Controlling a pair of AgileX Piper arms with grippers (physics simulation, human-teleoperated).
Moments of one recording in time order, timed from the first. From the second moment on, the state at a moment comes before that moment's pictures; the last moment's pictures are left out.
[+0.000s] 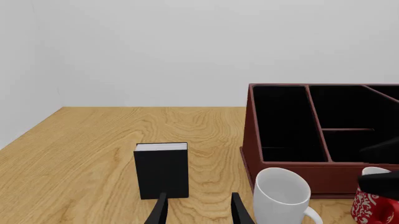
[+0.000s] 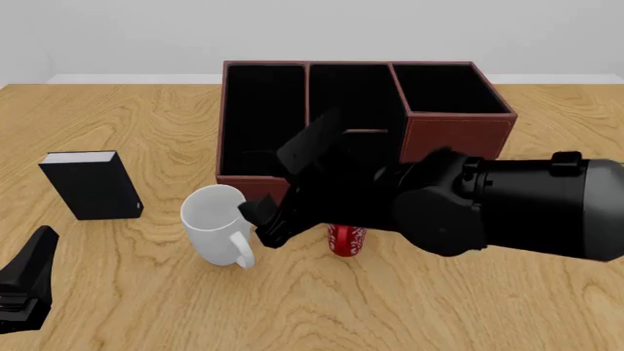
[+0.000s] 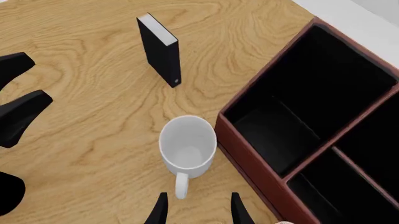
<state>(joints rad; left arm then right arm) 0.00 0.01 0.00 0.00 0.00 0.92 1.51 -0.94 0.04 -0.03</state>
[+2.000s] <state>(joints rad) 0.00 0.01 0.00 0.00 0.00 0.98 1.89 -0.99 -0.16 0.14</state>
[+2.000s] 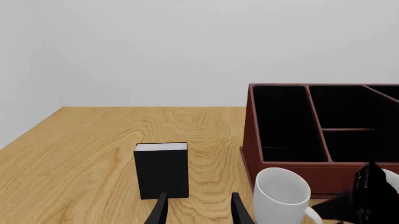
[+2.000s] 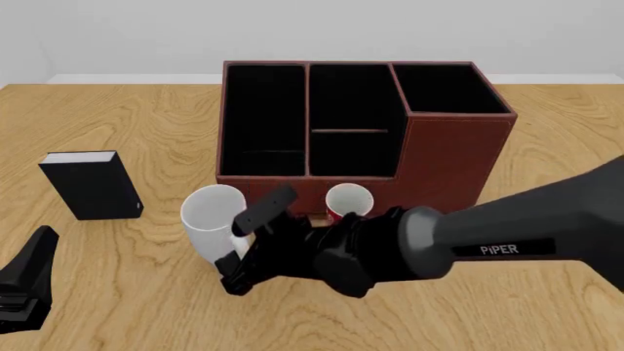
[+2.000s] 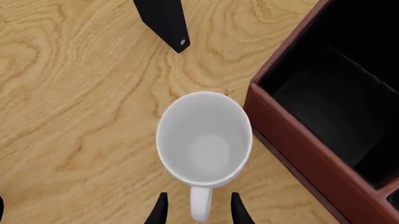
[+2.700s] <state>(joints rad) 0.00 0.01 0.00 0.00 0.00 0.96 1.90 -0.95 -0.20 0.10</state>
